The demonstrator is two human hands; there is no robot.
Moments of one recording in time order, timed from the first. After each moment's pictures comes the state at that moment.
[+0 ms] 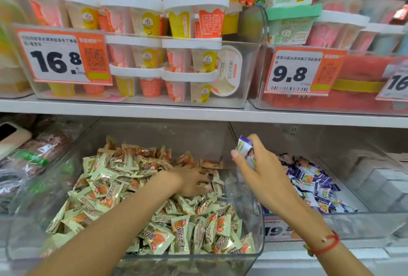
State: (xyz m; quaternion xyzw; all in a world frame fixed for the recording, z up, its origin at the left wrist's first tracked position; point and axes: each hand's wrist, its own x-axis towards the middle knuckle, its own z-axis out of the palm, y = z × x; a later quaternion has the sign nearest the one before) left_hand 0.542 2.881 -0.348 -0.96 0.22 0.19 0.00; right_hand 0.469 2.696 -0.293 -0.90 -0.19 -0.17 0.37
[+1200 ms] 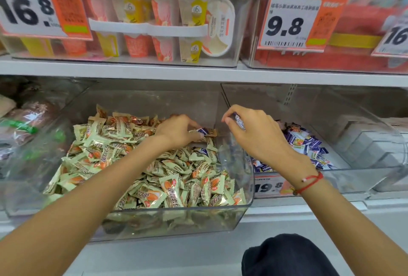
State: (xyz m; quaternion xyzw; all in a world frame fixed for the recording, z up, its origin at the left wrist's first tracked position) left_hand 0.535 2.882 -0.329 -0.98 0.10 0.00 -0.18; right_hand 0.482 2.690 -0.292 -0.95 -0.17 -0.16 0.18
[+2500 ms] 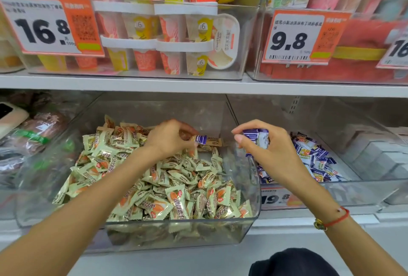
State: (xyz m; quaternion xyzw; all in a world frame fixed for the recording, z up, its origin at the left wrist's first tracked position) left_hand 0.527 2.908 -0.325 -0.96 0.11 -0.06 -0.24; right_hand 0.460 2.677 -0.300 -0.84 -0.20 -0.15 0.48
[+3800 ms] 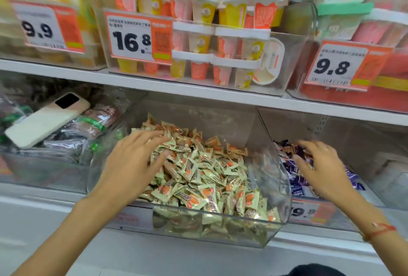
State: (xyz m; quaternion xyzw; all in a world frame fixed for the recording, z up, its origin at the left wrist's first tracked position) left_hand 0.395 3.000 -0.326 -0.96 0.05 -0.27 -0.09; right_hand 0.502 2.619 -0.334 -0.95 -0.13 -0.23 0.16
